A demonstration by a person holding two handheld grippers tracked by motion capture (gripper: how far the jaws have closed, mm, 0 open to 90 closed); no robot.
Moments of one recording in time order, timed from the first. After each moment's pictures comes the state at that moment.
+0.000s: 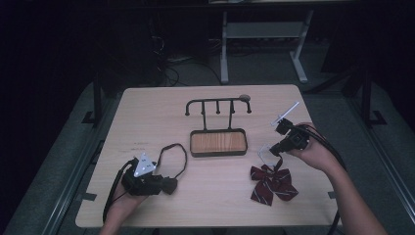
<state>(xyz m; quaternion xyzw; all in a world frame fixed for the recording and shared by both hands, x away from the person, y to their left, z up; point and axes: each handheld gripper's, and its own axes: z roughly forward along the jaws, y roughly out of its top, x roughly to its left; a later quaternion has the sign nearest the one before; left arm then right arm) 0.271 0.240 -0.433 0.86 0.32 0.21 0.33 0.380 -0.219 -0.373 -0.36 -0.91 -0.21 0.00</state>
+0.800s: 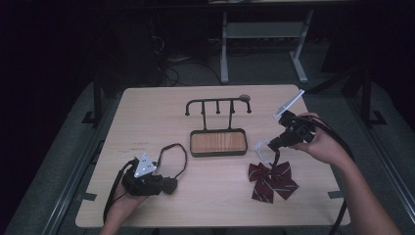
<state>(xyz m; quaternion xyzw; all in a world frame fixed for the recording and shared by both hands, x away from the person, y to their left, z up) 0.270 0.239 -0.432 0.86 0.32 0.21 0.33 0.368 -0.212 -0.323 -0.30 -0.92 -0.25 0.02</state>
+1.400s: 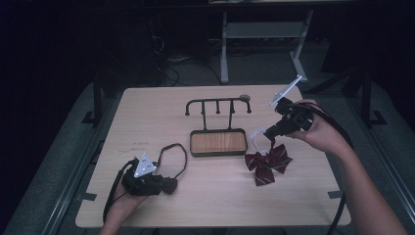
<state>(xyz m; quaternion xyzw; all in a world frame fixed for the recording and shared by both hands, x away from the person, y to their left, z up) 0.270 0.239 -0.432 0.86 0.32 0.21 0.33 0.378 -0.197 -0.286 -0.28 -0.93 -0.25 0.00</state>
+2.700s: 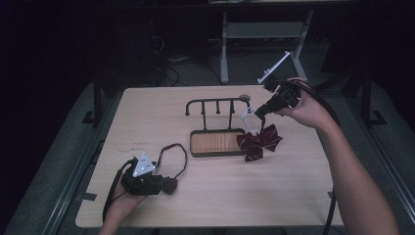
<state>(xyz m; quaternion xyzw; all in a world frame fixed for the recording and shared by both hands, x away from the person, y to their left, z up) 0.271 0.242 -0.432 0.86 0.31 0.21 0.33 0.426 -0.175 -0.260 -0.29 -0.92 -0.25 -0.01</state>
